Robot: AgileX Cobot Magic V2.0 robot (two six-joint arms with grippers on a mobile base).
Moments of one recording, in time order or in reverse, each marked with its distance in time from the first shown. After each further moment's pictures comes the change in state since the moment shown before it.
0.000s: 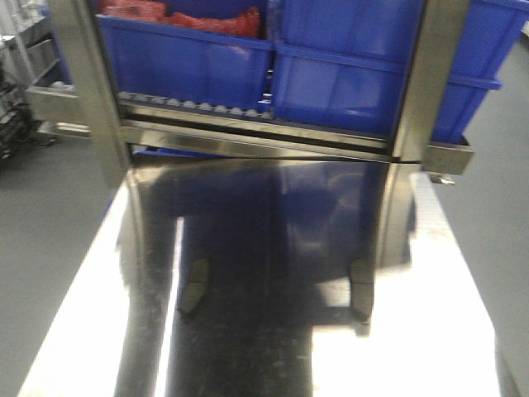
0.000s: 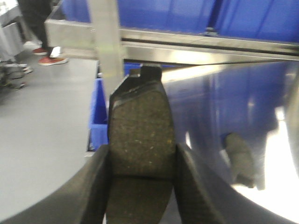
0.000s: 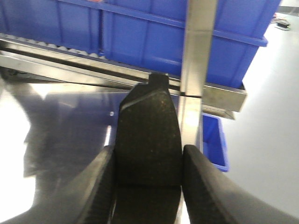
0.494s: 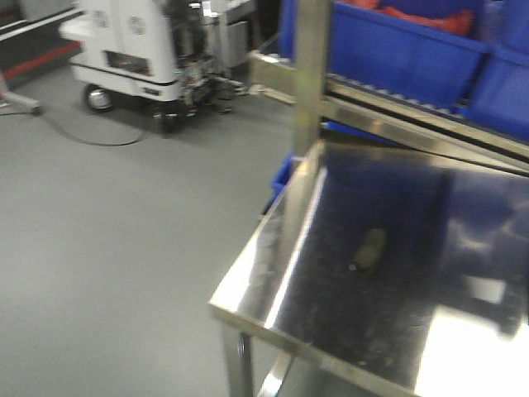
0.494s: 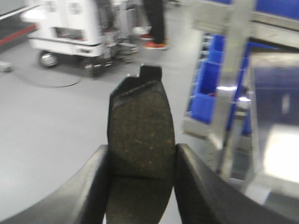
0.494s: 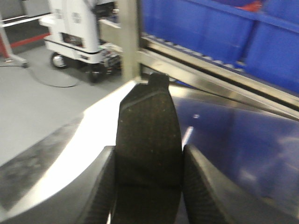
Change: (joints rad) left arm 0.000 0.000 0.000 0.000 -0.004 0.000; right arm 0.000 -0.002 0.000 0.000 -0.003 0.000
